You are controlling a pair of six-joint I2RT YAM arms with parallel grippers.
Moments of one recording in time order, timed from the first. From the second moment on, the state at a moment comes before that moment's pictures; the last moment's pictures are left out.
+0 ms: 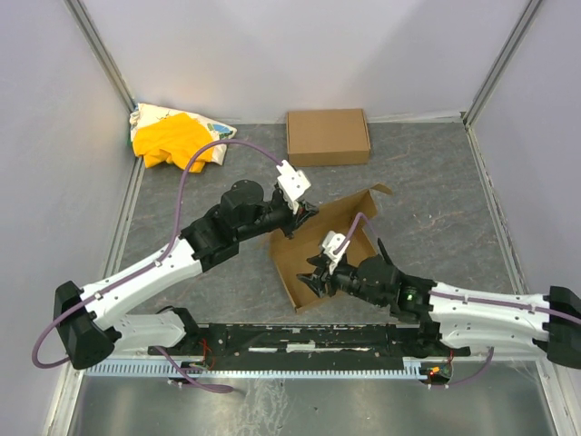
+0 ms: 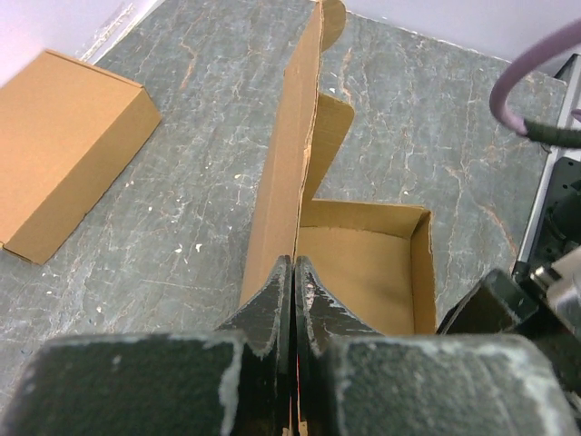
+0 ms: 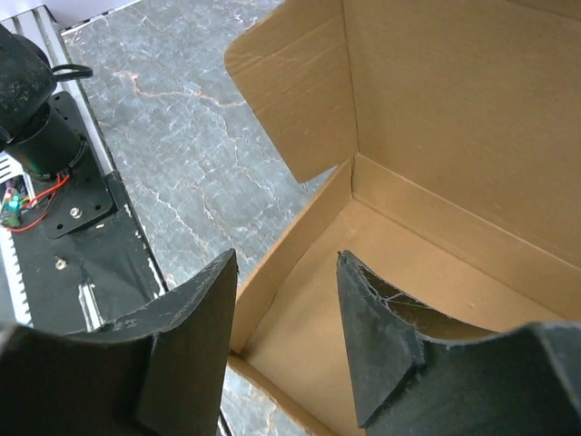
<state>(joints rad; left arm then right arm) -0.90 1.15 1.02 -0.08 0.16 0.07 1.22 0.90 0.47 0.23 0.18 0.11</state>
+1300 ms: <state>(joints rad) -0.89 1.18 1.05 -0.10 0.12 0.06 1.37 1.54 0.63 0.81 0.70 0.05</state>
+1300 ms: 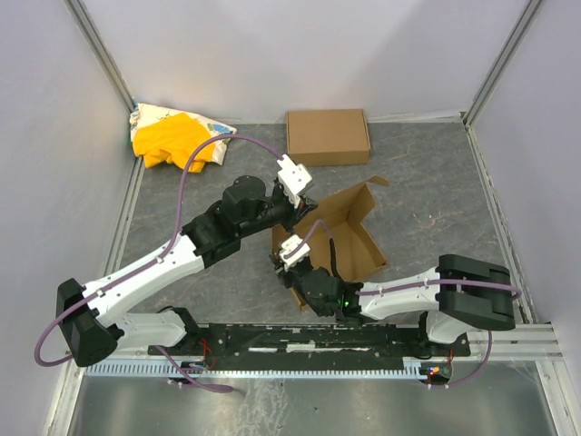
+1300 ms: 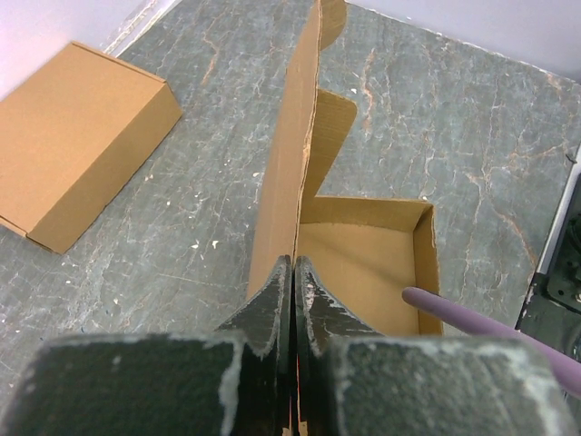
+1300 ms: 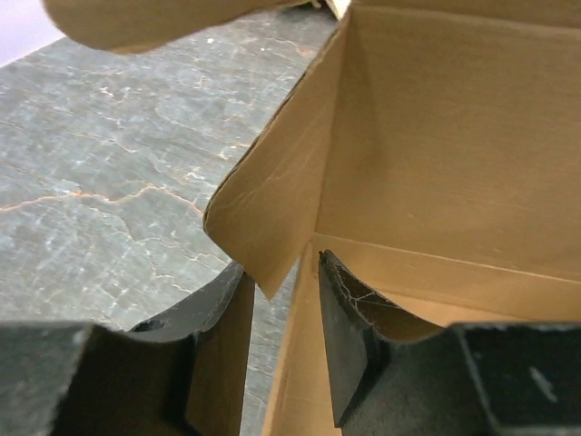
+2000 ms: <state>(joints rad) -0.89 1.19 1.09 -0.16 0.13 0.06 1.37 1.46 0.63 0.69 0.82 0.07</state>
